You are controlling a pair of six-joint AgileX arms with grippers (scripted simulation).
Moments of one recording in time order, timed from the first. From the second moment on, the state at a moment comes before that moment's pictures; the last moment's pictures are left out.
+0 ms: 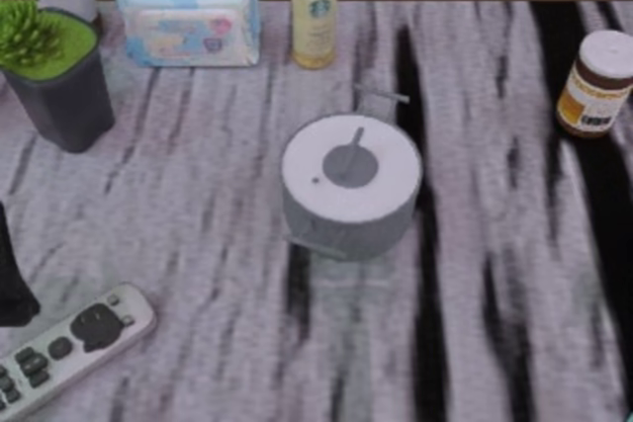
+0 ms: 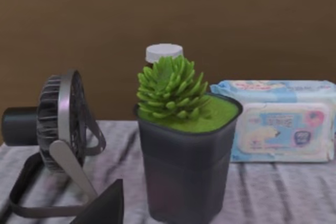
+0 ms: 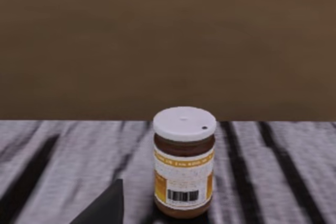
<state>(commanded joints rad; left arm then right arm) 0.00 0.00 0.00 0.00 0.00 0.00 0.00 0.00 0.00 0.00 0.00 0.00</state>
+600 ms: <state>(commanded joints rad) 0.00 0.00 0.00 0.00 0.00 0.00 0.00 0.32 0.28 -0.19 -0.01 -0.07</state>
